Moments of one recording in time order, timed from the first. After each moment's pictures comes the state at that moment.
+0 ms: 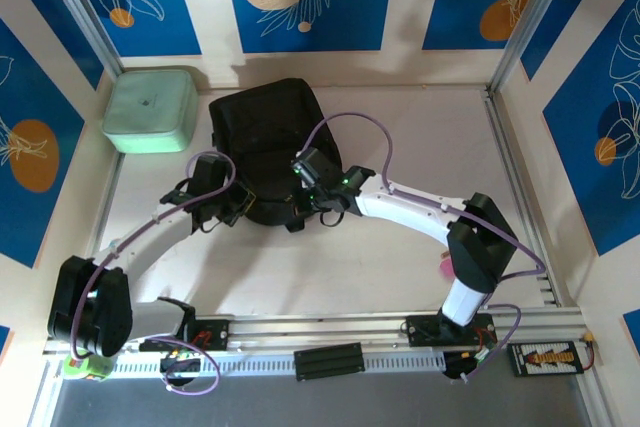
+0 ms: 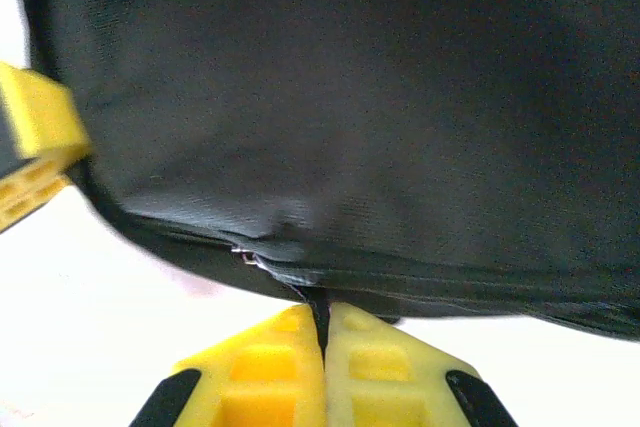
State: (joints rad) left arm -0.33 1.27 0.75 -0.39 0.17 -1.18; right arm 0.88 1.69 1.28 -0.55 0.03 0.63
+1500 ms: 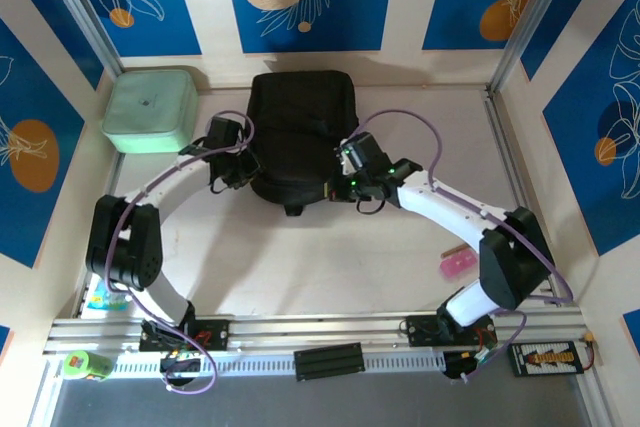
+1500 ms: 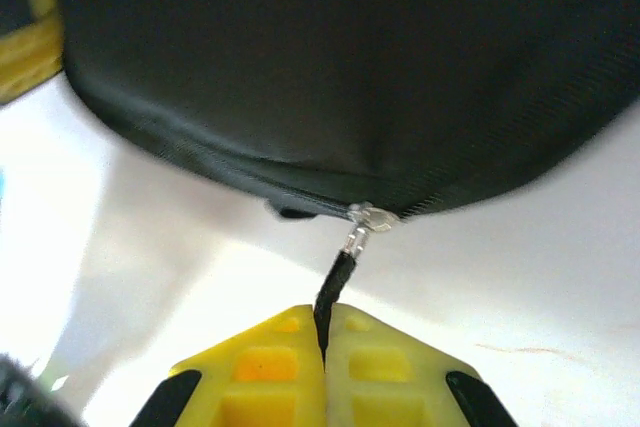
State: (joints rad) left arm -0.28 1.64 1.15 -0.50 0.16 -0.82; right arm 0.66 1.53 1.11 -0.49 -0.25 0.58
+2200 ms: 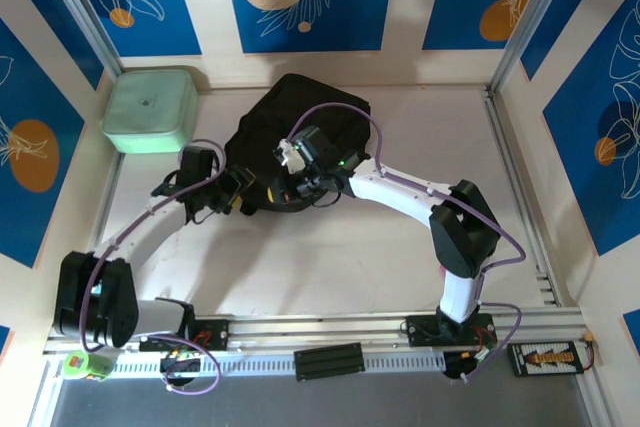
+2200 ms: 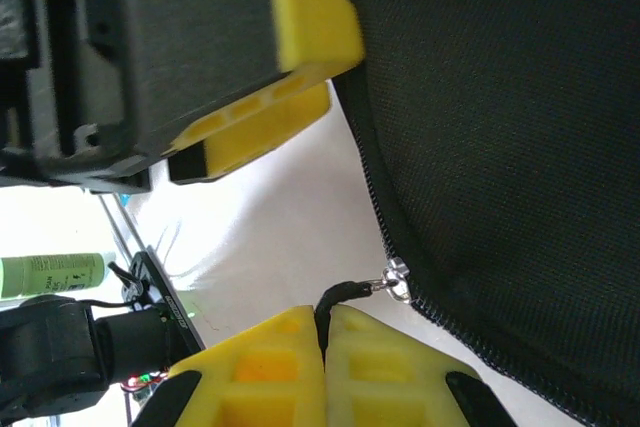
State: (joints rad) left arm -0.22 1.32 0.80 -0.34 0.29 -1.07; right arm 0.81 1.81 1.41 -0.42 -0.49 0.52
